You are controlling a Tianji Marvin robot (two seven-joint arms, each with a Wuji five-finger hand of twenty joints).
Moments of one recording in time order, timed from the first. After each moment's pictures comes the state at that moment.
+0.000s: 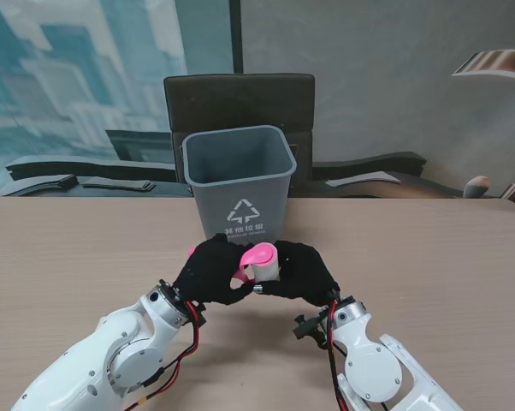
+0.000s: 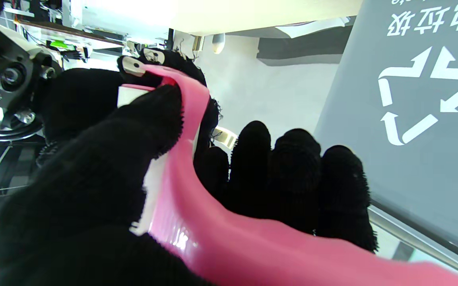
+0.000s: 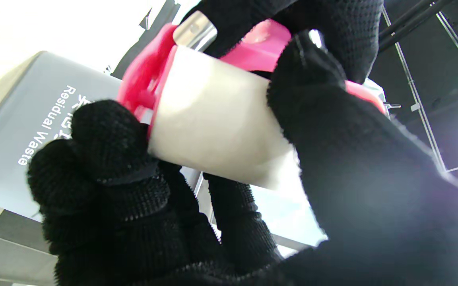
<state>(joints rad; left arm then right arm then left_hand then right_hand) 1.53 -1.09 -1.01 -1.63 1.02 -0.42 0.46 -1.67 -1.17 1.08 -1.69 -0.15 -0.38 -0.22 0.76 -0.74 0.74 0.12 0.57 0.26 1.04 0.73 1.04 0.20 0.59 0.94 0.95 0.24 1.10 0.84 0.53 0.32 1.35 0.61 0.73 -0.92 0.83 -0.29 0.85 0.27 0.82 0.37 1.07 0.50 0.65 0.64 1.27 0.34 0.94 0.68 0.82 0.49 1.40 0.65</state>
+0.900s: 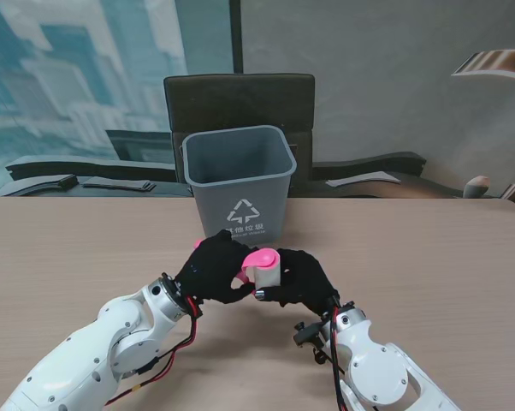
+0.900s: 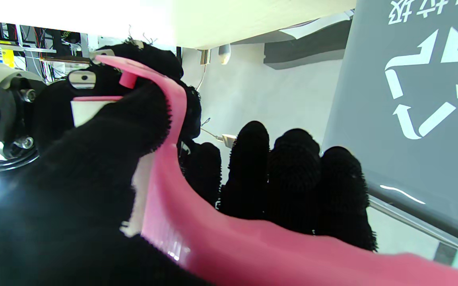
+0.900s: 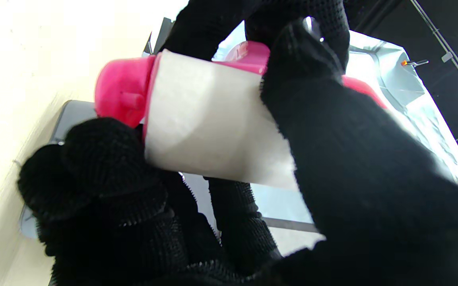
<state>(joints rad) 1.45 -1.07 -0.97 -1.56 1.12 -0.47 0.51 -1.71 -1.17 1.09 -1.73 0.07 -0.28 -0.14 0.72 -0.76 0.72 0.17 0.59 0.17 1.03 0.68 1.04 0.19 0.55 0.97 0.95 0.24 1.09 0.86 0.52 0.31 1.36 0.61 0.76 -0.96 0.83 -0.30 0.85 0.27 0.84 0.35 1.07 0.52 0.58 0.63 1.27 0.37 1.05 0.70 0.86 0.53 1.41 0.67</state>
